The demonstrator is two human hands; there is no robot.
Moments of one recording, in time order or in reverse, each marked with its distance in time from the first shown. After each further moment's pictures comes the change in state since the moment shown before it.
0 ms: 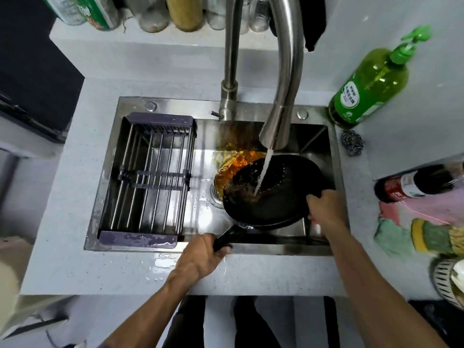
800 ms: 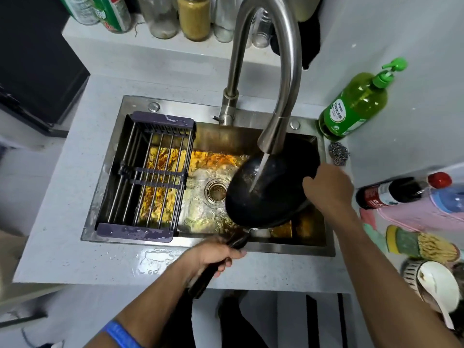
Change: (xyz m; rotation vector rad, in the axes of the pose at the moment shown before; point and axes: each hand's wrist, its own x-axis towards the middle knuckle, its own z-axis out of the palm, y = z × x) left_hand -0.025 0.040 -0.006 -0.674 -0.446 -0.209; right_hand -0.057 -0.089 -0.070 -0.489 0.145 -0.292
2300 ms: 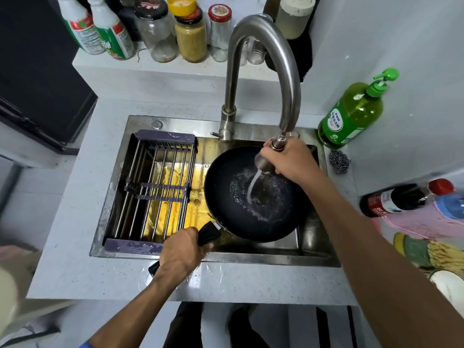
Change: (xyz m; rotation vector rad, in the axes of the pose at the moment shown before) left_hand -0.021 0.011 -0.043 0.888 0.769 0.170; right_hand 0.031 -0.069 -0.028 0.467 -0.167 -0.340
